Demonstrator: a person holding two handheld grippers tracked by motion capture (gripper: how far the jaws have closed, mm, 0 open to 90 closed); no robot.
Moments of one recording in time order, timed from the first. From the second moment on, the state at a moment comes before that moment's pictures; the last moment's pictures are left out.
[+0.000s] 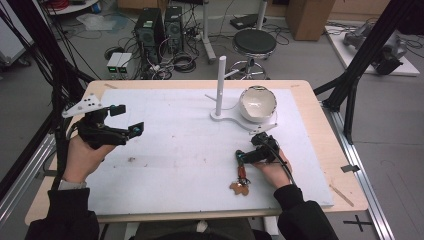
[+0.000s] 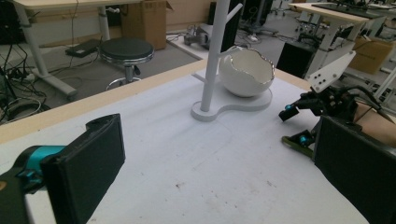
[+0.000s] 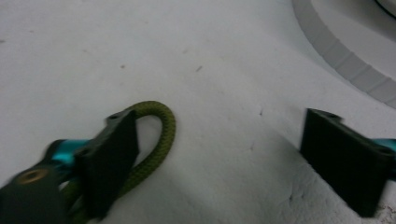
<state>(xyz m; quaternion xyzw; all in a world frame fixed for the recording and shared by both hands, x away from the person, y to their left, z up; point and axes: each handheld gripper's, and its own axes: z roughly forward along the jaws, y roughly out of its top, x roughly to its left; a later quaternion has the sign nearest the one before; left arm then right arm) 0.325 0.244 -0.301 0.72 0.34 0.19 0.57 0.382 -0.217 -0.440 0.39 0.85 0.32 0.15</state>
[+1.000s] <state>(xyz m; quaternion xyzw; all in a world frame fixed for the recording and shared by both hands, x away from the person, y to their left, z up) 0.327 0.242 -0.305 0.72 0.34 0.19 0.57 0.354 -0.220 -0.373 0.33 0.81 0.45 0.17</state>
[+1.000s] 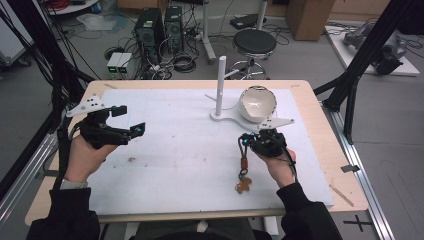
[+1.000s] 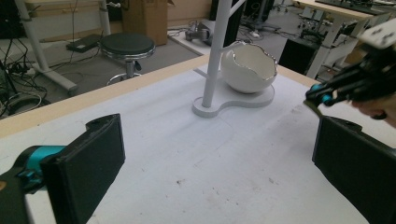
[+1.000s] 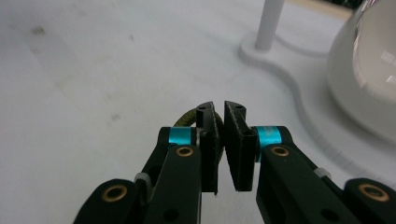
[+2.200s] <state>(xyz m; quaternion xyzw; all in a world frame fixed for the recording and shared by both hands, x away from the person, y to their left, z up) 0.321 0.230 -0.302 0.73 0.33 0.20 0.57 0.370 -0.186 -0.281 0.28 0.78 0.49 0.26</state>
